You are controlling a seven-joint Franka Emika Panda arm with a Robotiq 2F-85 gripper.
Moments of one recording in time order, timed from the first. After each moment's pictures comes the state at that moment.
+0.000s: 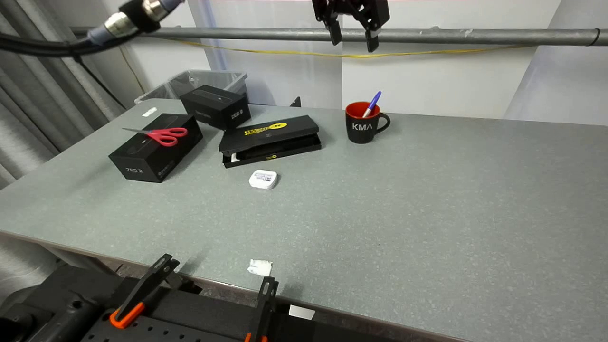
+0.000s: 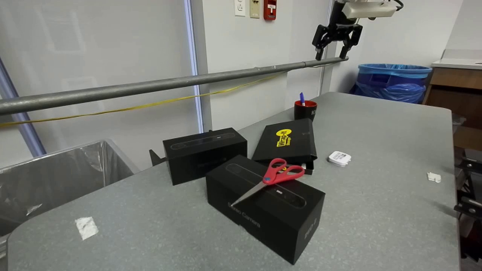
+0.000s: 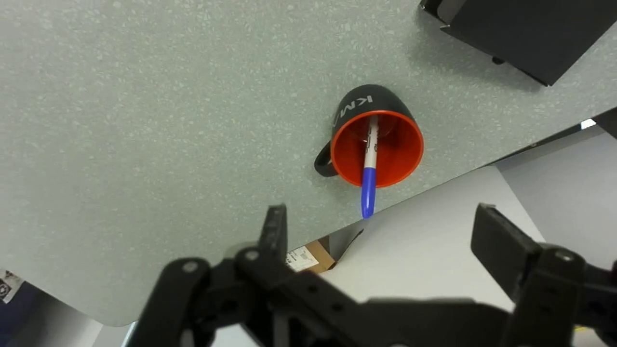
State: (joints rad) arm -0.18 0.15 -0.08 -2.12 -0.25 2.55 0.55
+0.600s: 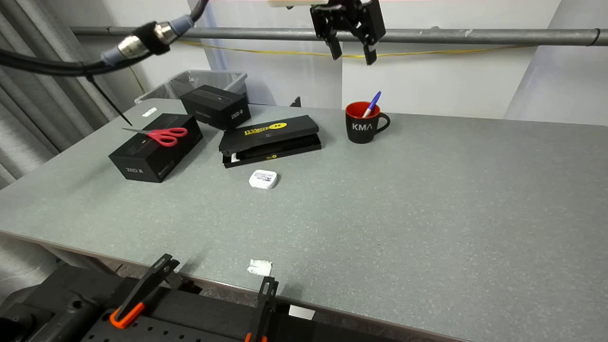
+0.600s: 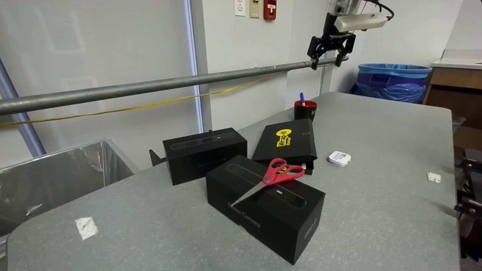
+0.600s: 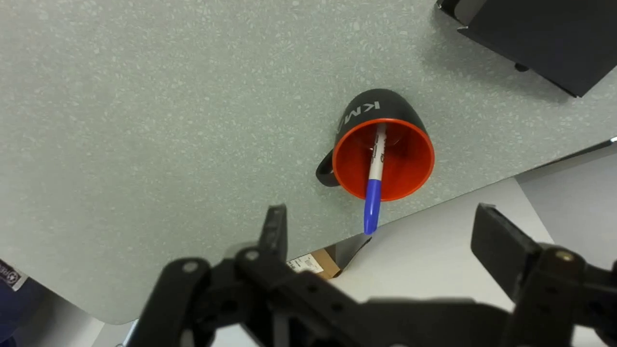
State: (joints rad) arm -0.10 0.24 -0.14 -2.08 -0.32 2.57 0.61
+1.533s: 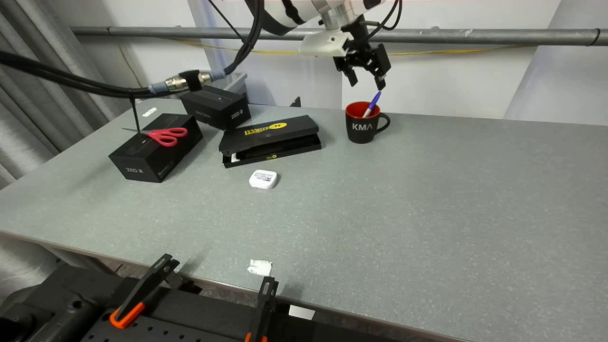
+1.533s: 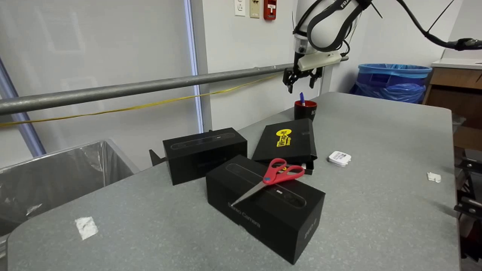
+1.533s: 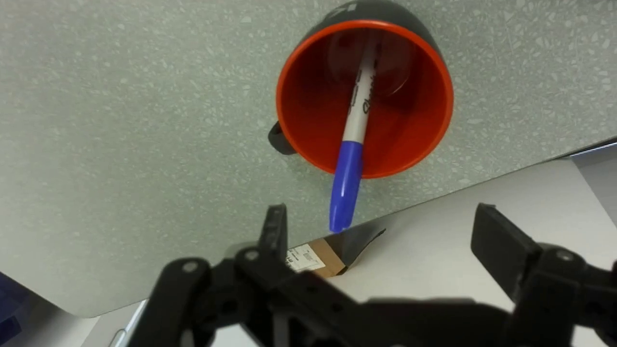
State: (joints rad) arm -0.01 0.69 -0.25 -1.67 -0.30 2.58 0.67
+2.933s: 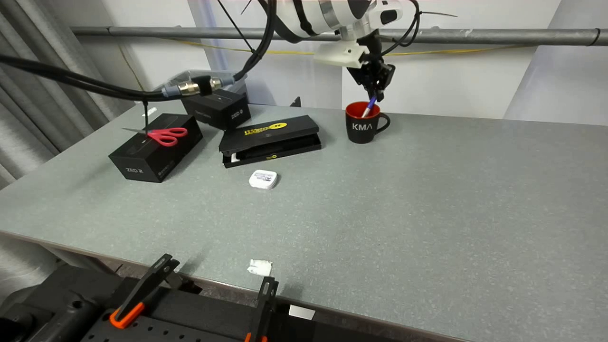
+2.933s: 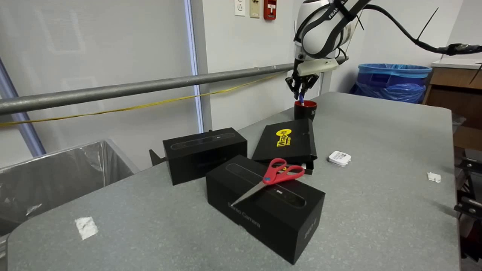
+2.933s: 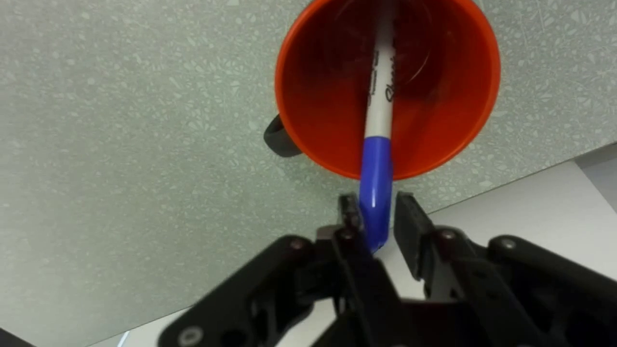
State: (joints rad) arm -0.04 0.79 -0.26 -1.56 -0.14 2.58 0.54
